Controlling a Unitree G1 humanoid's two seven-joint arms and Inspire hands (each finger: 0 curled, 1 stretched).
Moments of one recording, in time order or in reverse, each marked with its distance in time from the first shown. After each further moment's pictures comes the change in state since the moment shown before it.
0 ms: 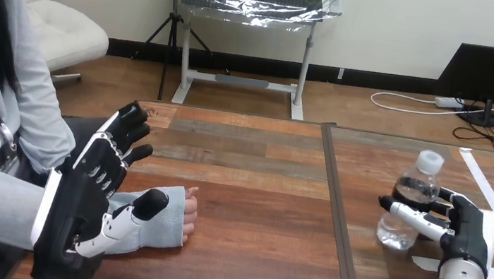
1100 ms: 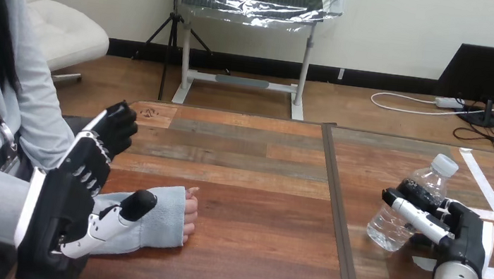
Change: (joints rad) left arm 0.025 0.015 0.030 -0.040 -0.004 0.002 -0.006; right arm 0.000 0.032 -0.078 0.000 0.070 -0.006 0.023
